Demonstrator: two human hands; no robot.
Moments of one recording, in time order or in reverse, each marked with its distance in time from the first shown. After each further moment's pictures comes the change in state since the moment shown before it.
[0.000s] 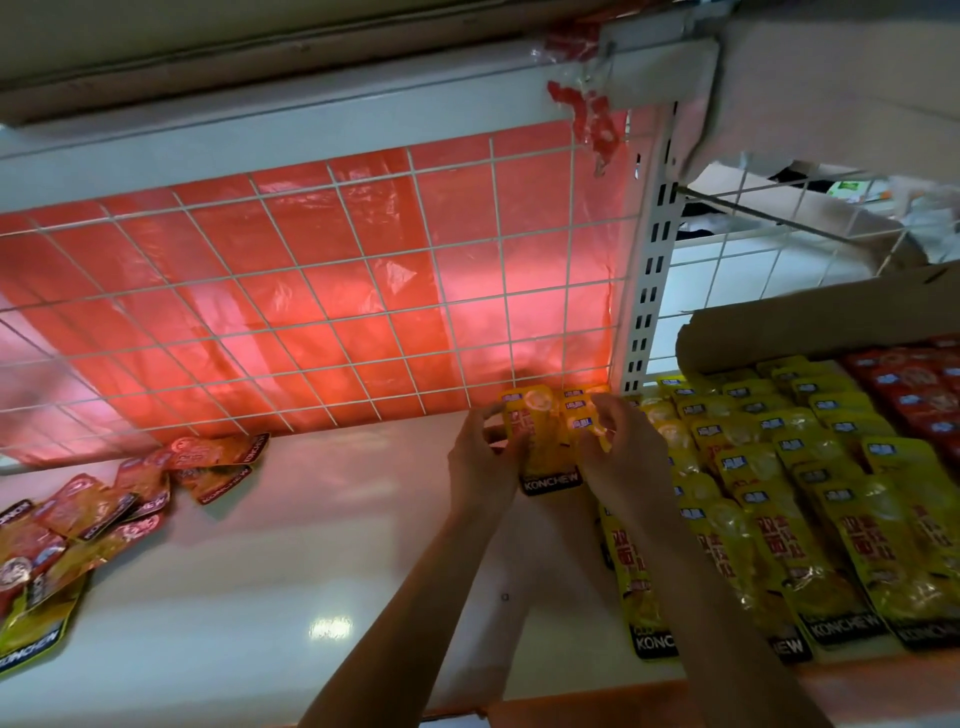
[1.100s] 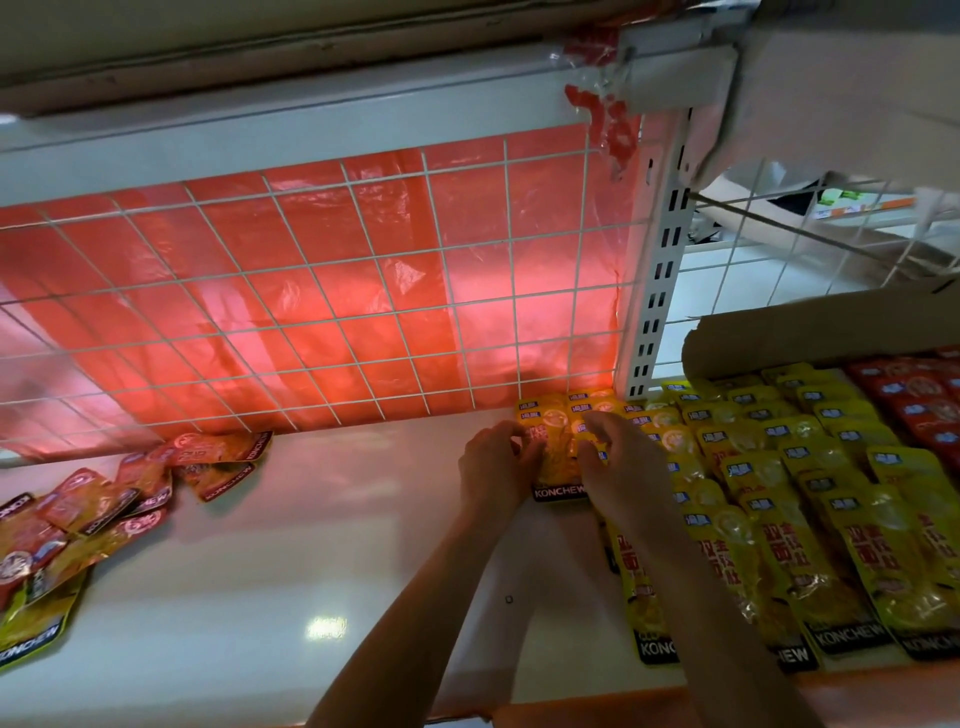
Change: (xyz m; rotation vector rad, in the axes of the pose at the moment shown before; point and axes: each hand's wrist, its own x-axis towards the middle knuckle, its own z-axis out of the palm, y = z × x) left_hand 0.013 -0.006 0.007 0.593 -0.070 0.049; right_hand -0.006 0.001 0.004 -0.096 -0.072 -0.039
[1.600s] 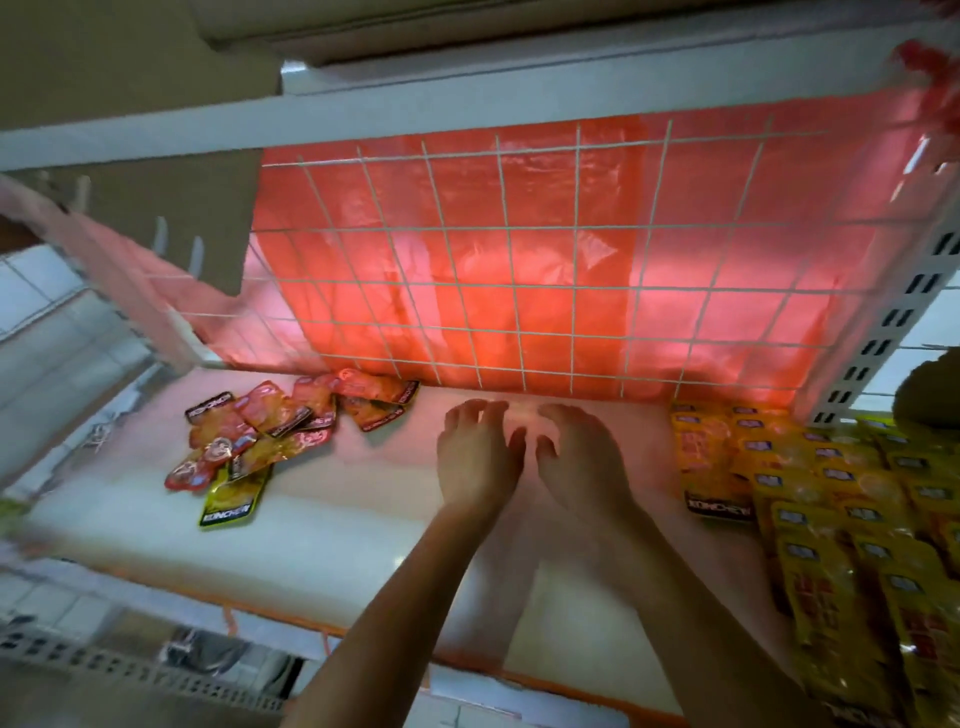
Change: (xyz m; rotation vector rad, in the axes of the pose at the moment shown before) left_hand -0.021 -0.108 -0.111 0.378 0.256 -0.073; right_hand -0.006 -0.096 0.138 -0.131 -0.259 -0.293
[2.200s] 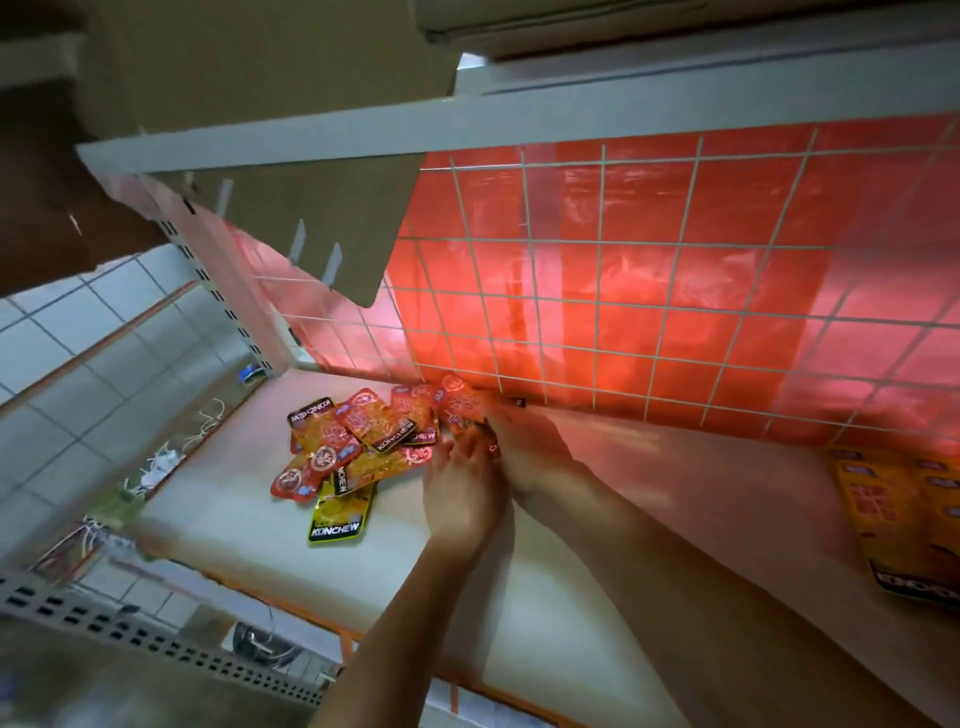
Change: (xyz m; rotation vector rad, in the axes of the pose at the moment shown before) left_hand 0.022 -0.149 -0.024 0.339 -0.160 0.005; right_hand 0.070 -0.122 0.119 -0.068 -0.340 -0.285
